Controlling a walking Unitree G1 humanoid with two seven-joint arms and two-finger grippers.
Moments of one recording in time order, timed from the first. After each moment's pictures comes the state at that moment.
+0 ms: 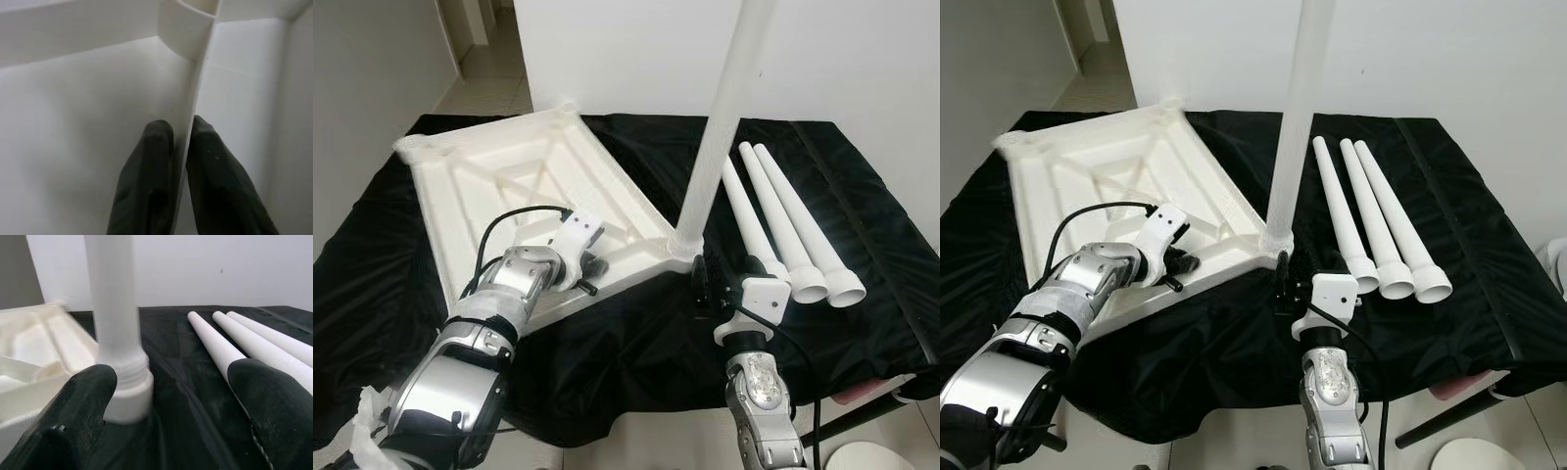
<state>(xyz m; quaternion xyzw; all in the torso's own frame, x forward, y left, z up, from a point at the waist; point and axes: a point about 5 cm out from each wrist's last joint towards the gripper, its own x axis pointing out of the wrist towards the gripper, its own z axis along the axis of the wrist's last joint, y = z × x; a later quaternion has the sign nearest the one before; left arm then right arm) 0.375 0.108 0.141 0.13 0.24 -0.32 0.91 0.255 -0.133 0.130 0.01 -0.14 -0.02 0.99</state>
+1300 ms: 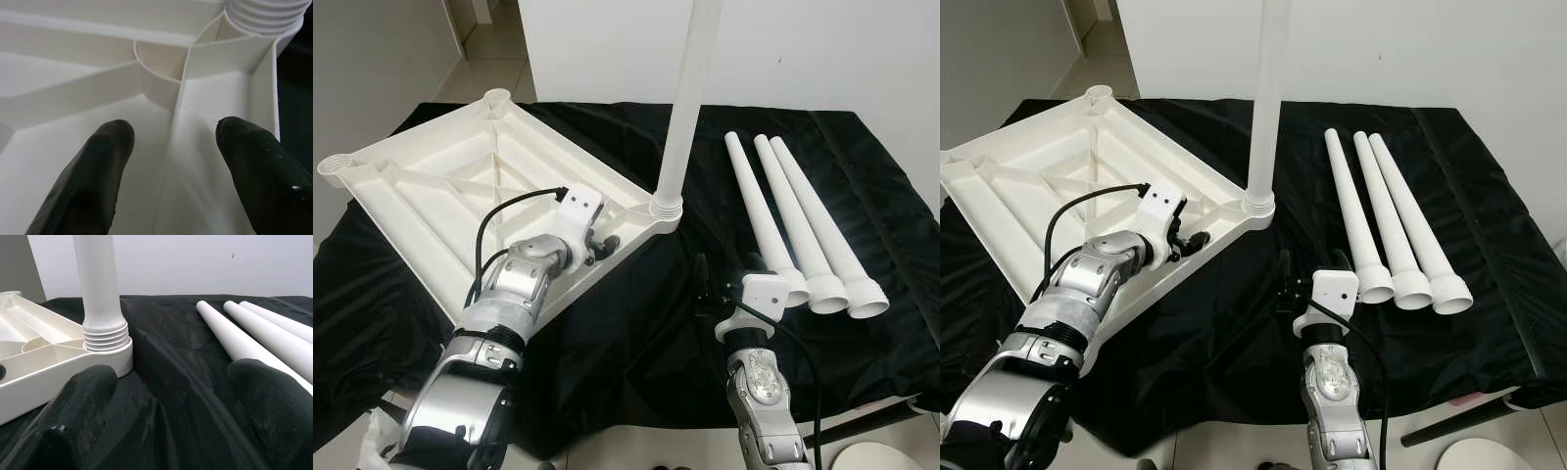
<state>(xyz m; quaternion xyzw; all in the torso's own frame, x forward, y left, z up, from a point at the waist) 0.375 0.096 0.167 0.10 0.12 -0.27 0.95 0.258 -0.134 0.131 0.00 -0.14 -0.02 0.99</state>
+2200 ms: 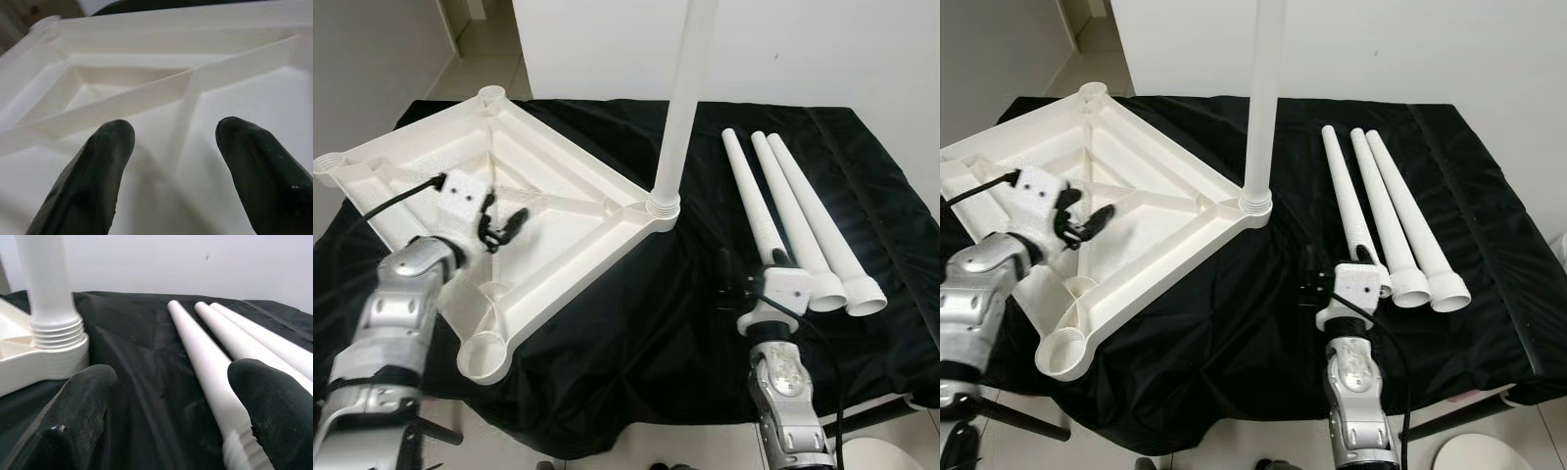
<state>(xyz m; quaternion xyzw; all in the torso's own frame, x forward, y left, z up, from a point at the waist) 0.339 0.239 0.187 0.19 0.02 -0.18 0.96 0.265 -0.161 0.134 -0.03 -0.14 -0.04 0.99</state>
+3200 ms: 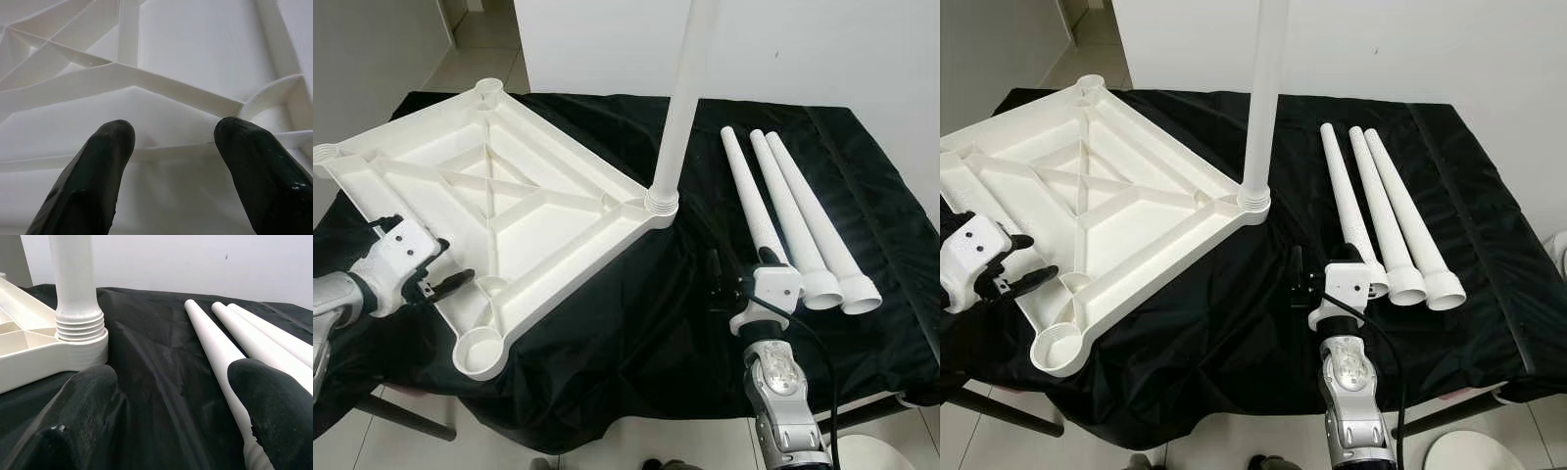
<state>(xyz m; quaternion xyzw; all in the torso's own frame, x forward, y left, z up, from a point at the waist) 0.289 0.276 0.176 0.32 0.10 -0.31 0.89 0.267 -0.157 0.133 -0.03 -0.14 -0.02 0.99</state>
